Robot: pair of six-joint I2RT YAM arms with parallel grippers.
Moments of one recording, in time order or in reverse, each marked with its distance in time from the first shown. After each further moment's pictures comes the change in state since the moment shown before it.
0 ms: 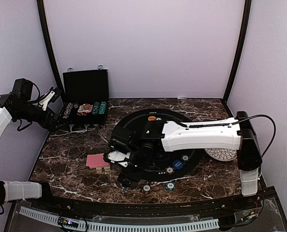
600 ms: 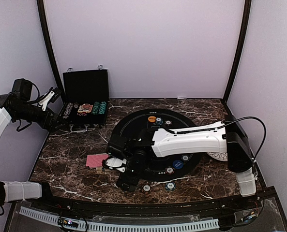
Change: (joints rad) left arm 0.000 -0.008 0.003 -0.013 0.008 0.005; right arm -0.001 0.100 0.000 0.056 -0.014 -0.053
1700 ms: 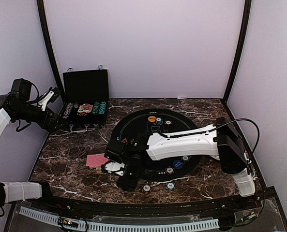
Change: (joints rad) left arm 0.000 -0.011 0.001 -0.002 -0.001 0.003; right arm 0.000 0.065 0.015 0.022 -0.033 -0.034
